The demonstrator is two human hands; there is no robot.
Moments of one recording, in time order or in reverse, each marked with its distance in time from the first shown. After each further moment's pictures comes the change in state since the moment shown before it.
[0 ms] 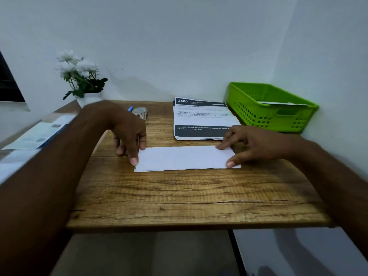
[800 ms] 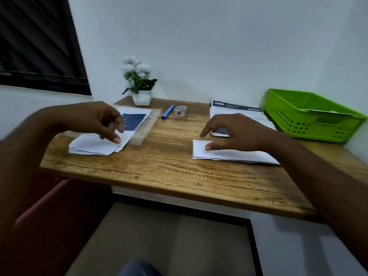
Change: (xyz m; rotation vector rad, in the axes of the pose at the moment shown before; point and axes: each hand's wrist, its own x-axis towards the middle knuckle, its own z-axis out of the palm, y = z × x) left_hand -0.127 -0.121 0.079 -0.392 0.574 0.110; right_hand 0.052 -0.097 0.021 -0.203 0.156 -0.329
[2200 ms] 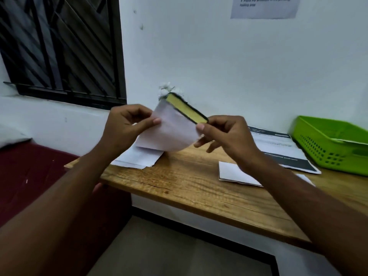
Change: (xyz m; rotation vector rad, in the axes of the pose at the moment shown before) left_hand -0.024 0.021 0.031 -0.338 0.964 0.542; right_hand 0.041 -0.096 0.004 1.032 0.455 -0.085
